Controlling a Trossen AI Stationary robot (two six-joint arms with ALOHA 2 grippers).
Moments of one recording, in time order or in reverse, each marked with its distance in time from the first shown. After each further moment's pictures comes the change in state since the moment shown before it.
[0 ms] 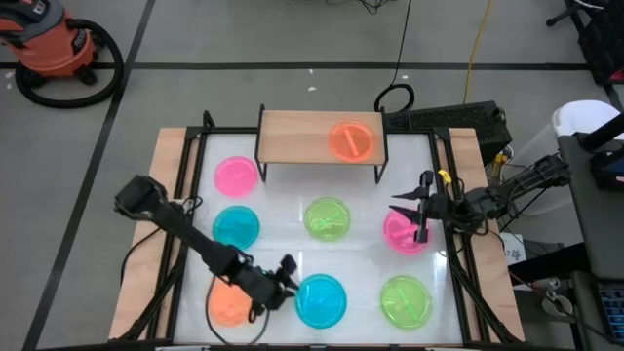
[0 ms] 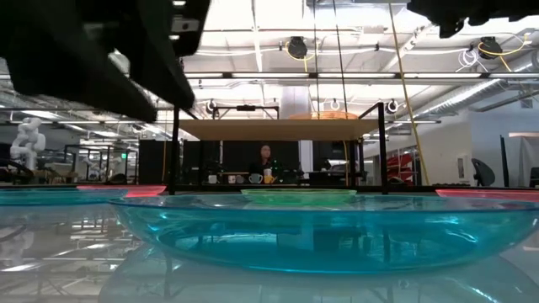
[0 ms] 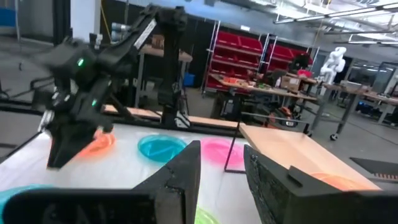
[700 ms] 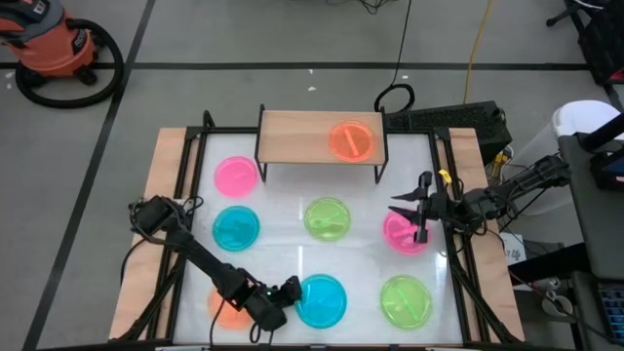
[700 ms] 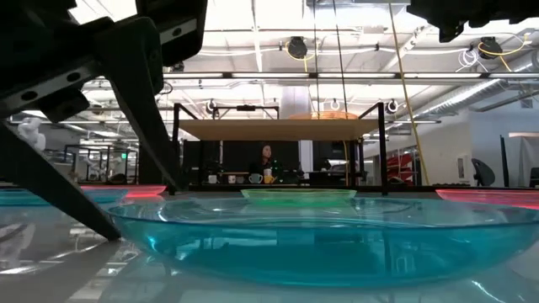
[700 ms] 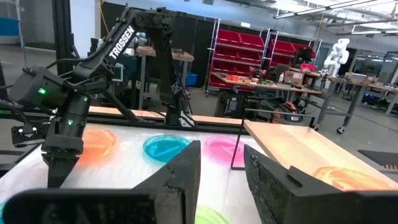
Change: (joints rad) left arm -0.081 0.220 0.157 -0.145 -0.148 0.201; right arm 0.000 0.015 -0.007 0.005 -0.001 0.055
